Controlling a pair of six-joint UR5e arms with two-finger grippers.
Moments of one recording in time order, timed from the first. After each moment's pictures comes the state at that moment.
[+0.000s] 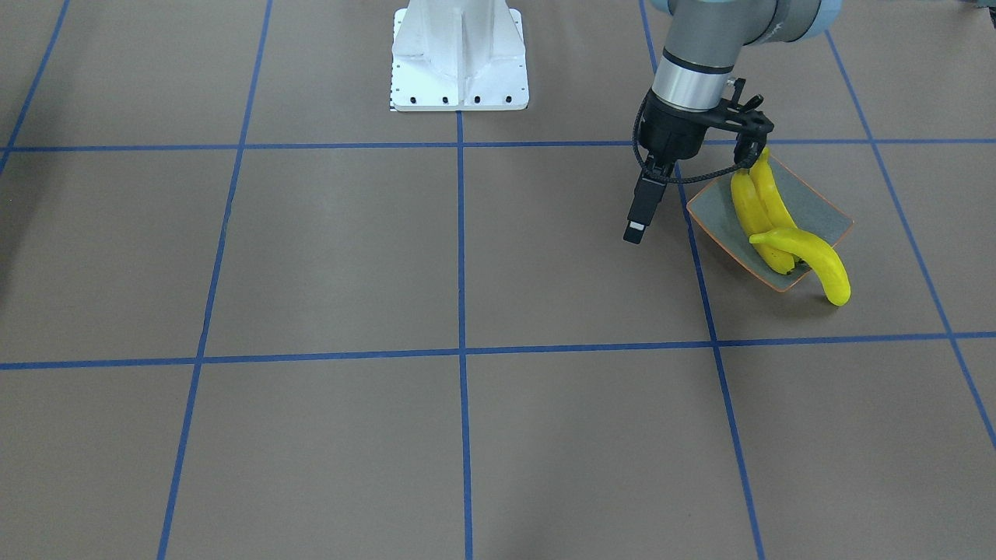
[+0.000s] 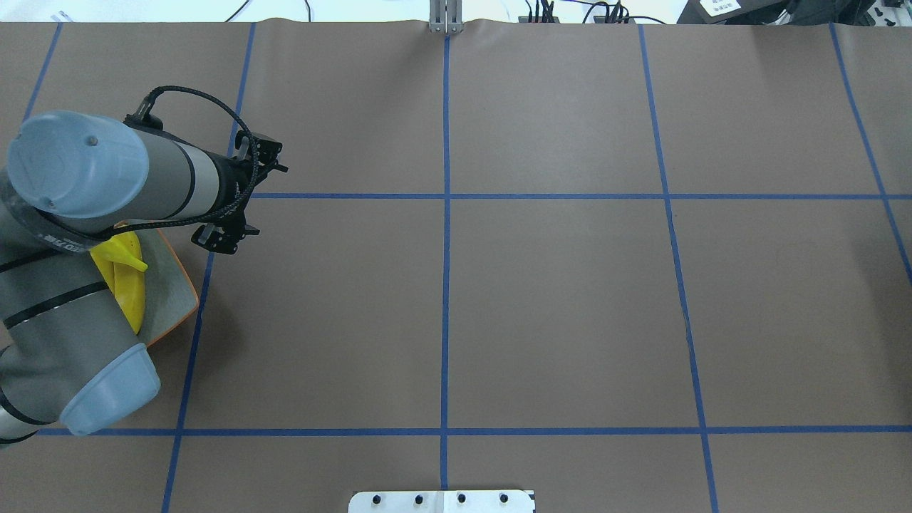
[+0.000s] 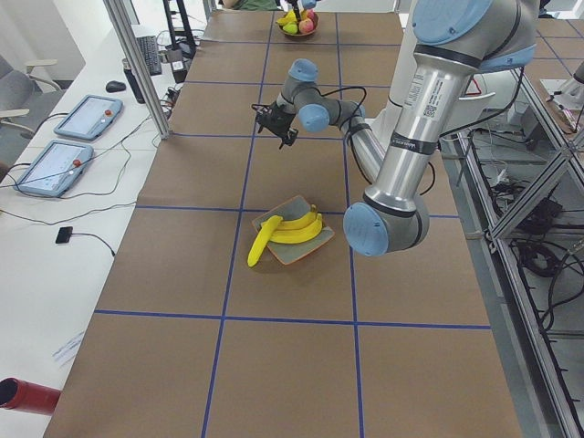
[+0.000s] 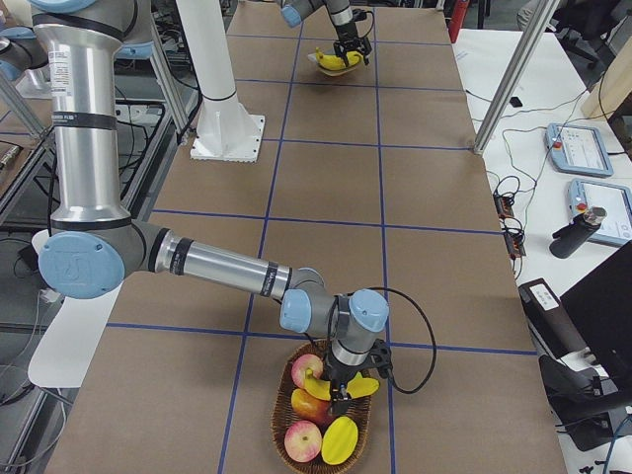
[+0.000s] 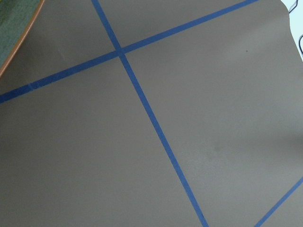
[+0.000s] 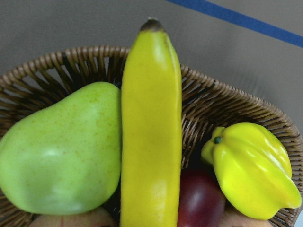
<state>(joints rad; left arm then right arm) -0.67 -1.95 -2.02 -1.71 -1.71 -2.25 1.45 -1.57 1.31 -1.48 2.02 -0.18</state>
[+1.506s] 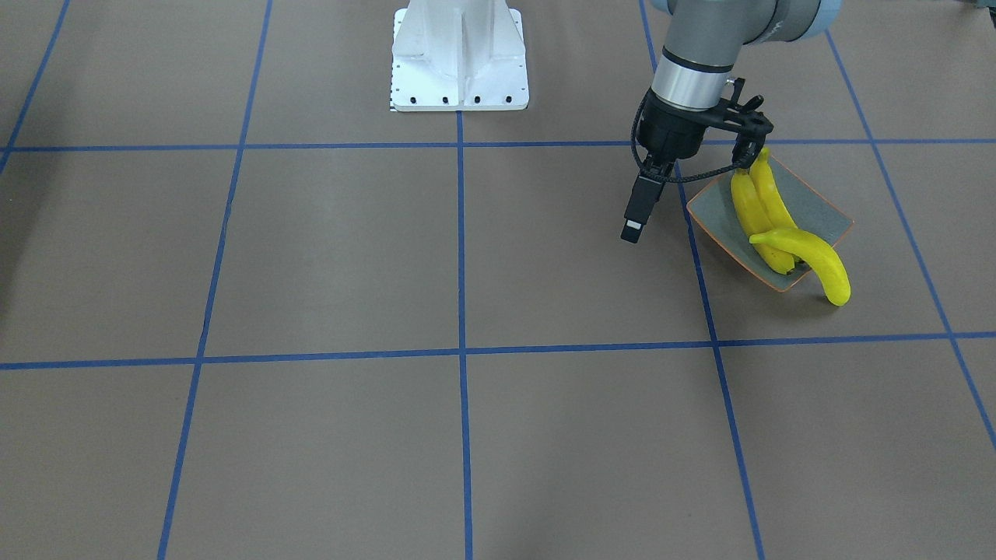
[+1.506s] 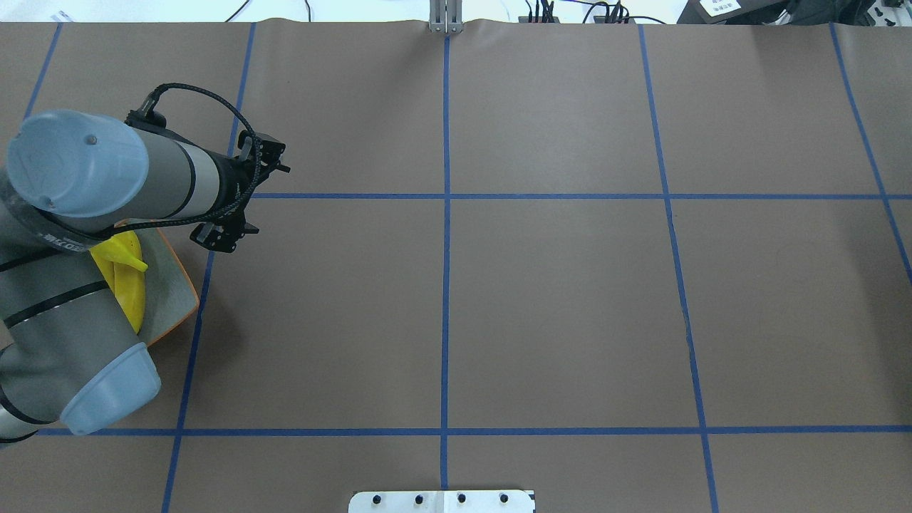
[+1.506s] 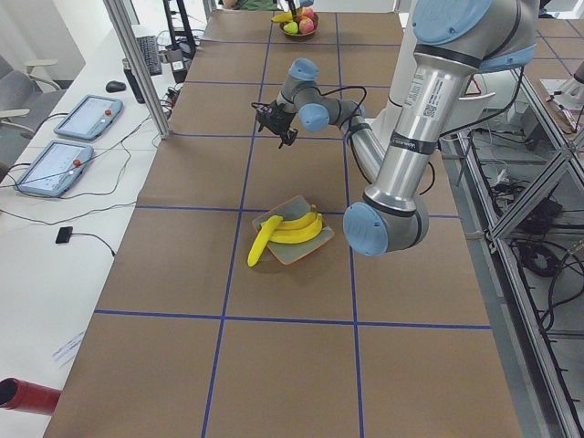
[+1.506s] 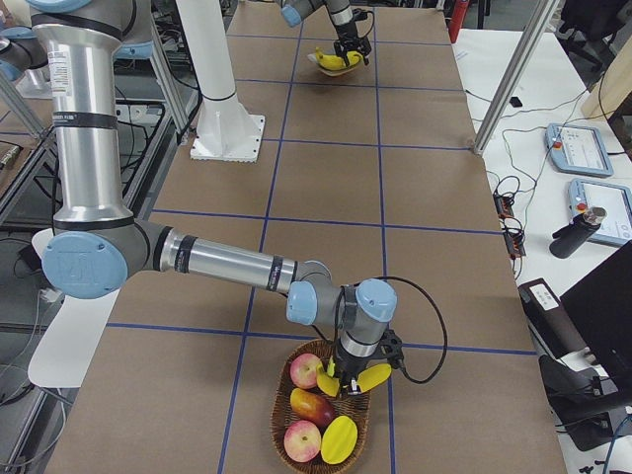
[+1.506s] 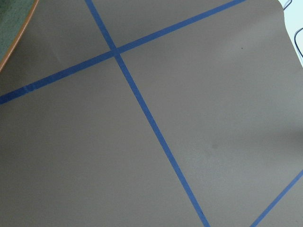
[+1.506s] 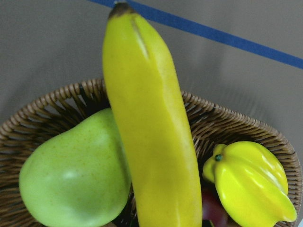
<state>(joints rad) -0.67 -1.95 -2.03 -1.71 -1.71 -2.19 1.49 -1.55 1.37 -1.50 2.03 -0.20</state>
